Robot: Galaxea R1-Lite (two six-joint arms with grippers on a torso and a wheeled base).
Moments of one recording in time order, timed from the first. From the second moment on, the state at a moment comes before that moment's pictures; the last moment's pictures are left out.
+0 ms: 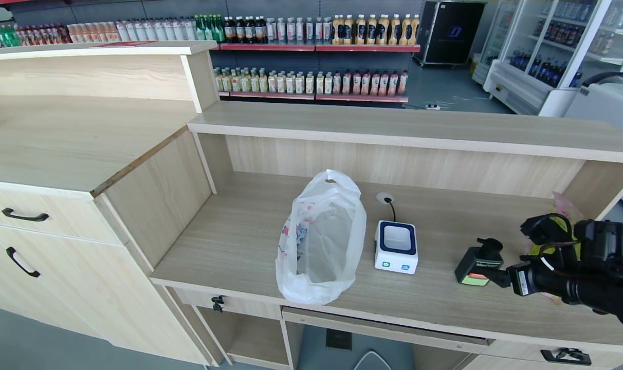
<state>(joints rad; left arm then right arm) 0.00 0.00 0.00 0.03 0.08 0.06 -0.17 1.91 -0.48 -0.86 0.25 -0.33</state>
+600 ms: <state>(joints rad) 0.00 0.00 0.00 0.03 0.08 0.06 -0.09 2.09 -0.60 -0.95 0.31 -0.34</state>
